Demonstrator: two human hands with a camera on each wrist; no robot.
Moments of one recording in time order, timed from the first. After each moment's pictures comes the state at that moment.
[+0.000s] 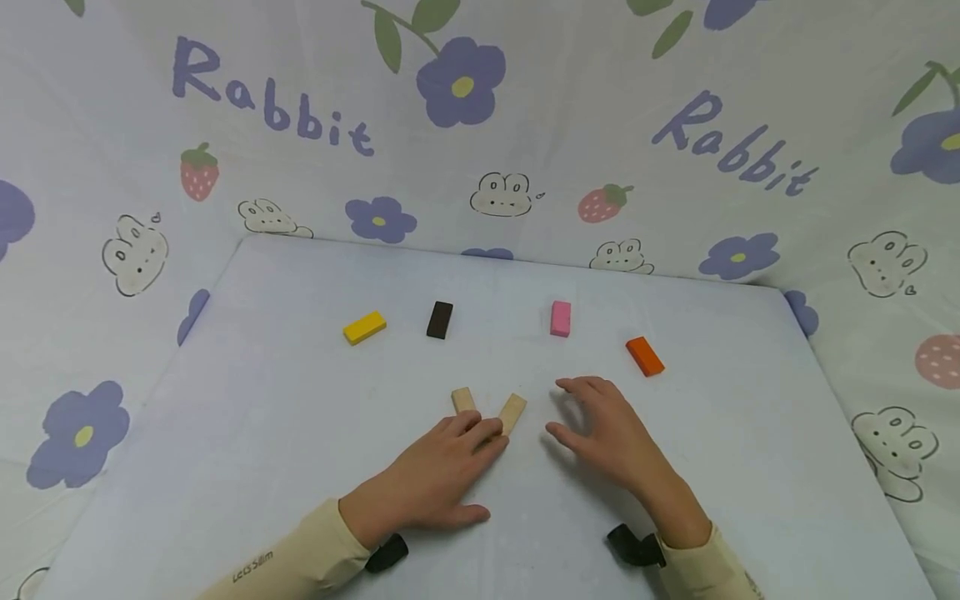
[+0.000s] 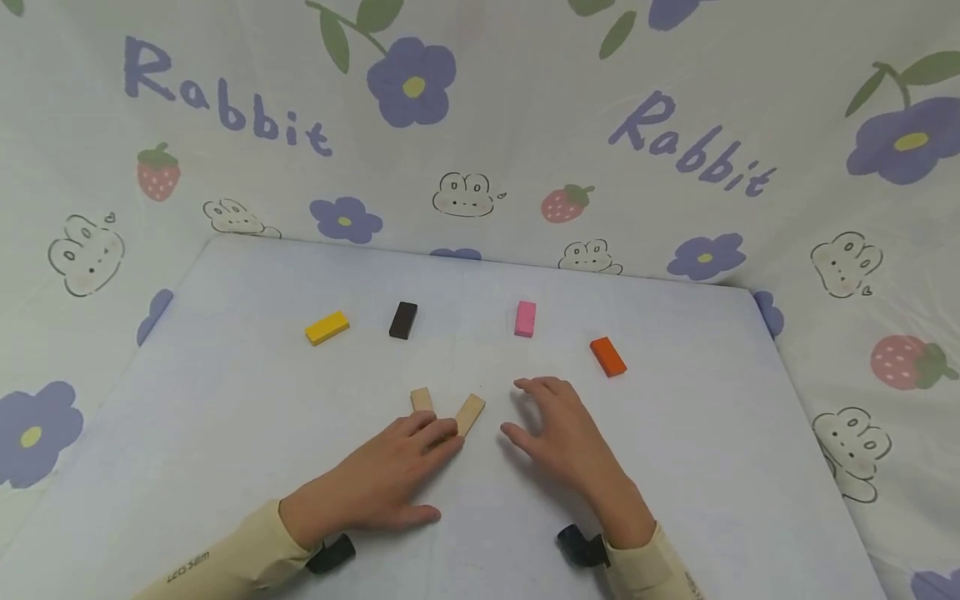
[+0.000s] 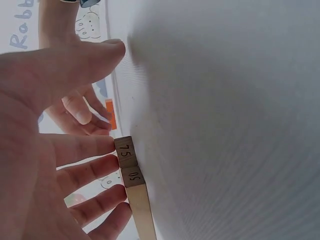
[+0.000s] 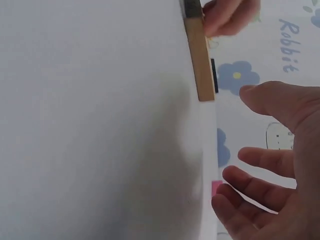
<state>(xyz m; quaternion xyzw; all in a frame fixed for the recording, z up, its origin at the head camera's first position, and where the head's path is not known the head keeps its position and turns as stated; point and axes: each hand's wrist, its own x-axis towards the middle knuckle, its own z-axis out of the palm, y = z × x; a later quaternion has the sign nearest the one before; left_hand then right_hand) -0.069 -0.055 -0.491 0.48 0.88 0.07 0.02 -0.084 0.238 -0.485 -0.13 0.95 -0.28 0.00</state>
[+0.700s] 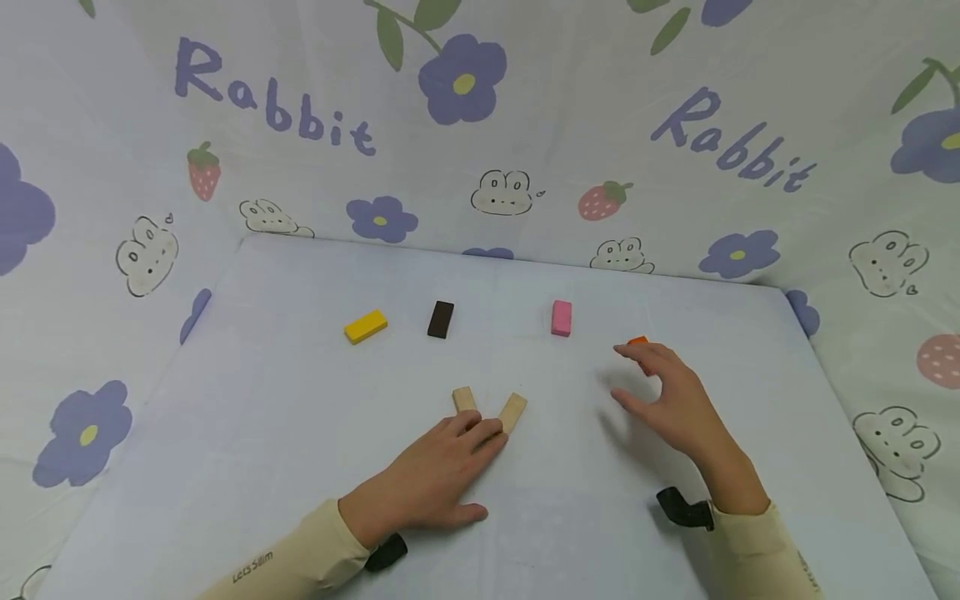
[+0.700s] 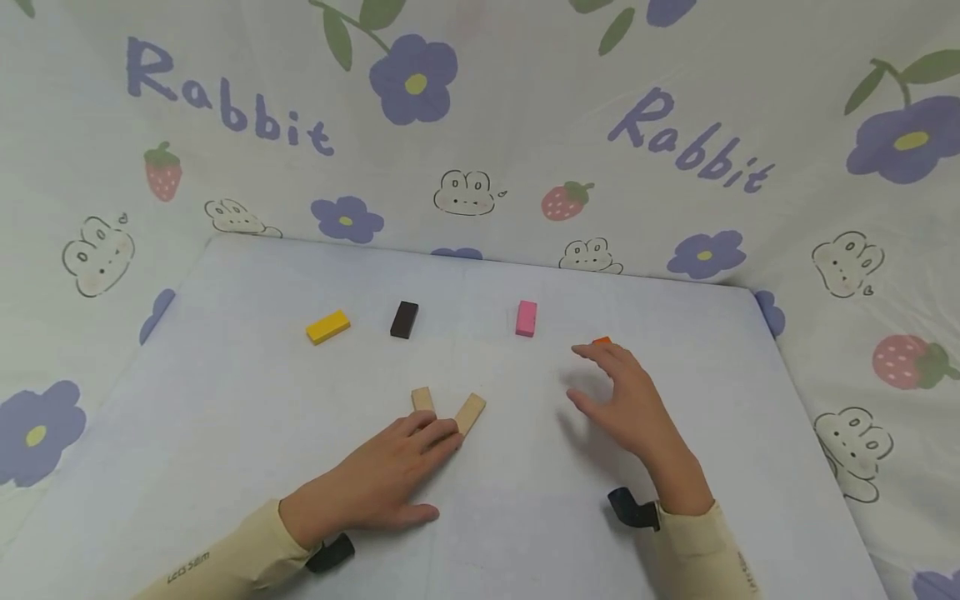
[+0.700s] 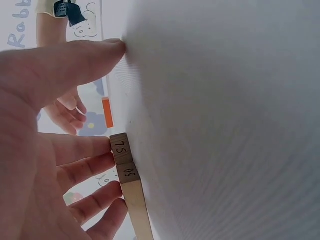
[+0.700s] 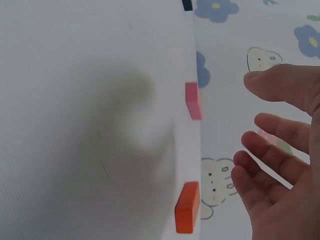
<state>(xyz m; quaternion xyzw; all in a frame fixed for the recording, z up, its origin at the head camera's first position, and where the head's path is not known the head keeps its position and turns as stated) -0.066 -0.056 -0.485 0.47 0.88 0.06 0.03 -0.111 0.315 -0.466 -0.14 0.94 -0.32 -0.06</state>
